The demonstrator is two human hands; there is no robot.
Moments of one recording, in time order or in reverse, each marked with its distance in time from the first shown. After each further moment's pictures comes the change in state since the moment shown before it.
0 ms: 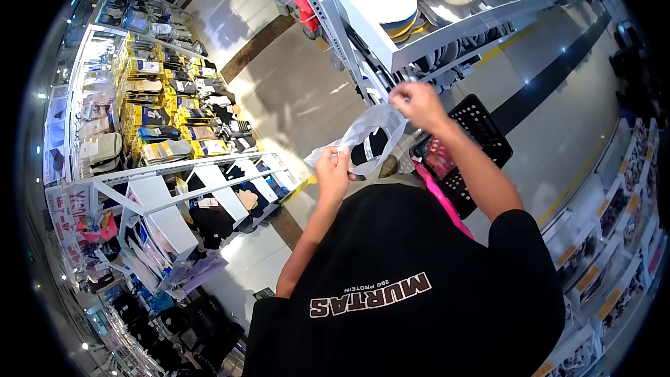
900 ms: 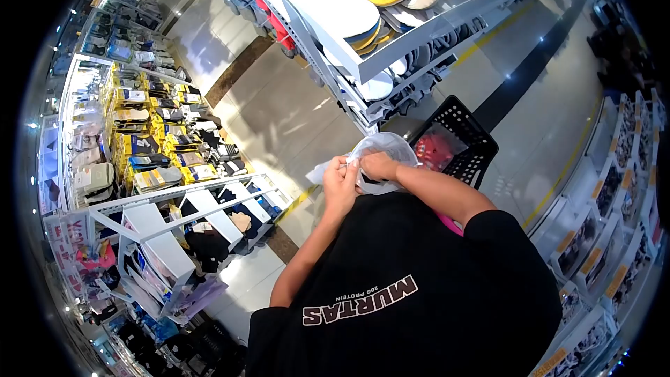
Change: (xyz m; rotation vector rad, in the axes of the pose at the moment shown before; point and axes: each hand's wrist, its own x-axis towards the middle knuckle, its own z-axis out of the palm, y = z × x) left_hand -0.012 0.005 0.043 0.007 -0.217 0.081; right_hand -0.110 0.062 0.133 -0.423 -0.818 0.097
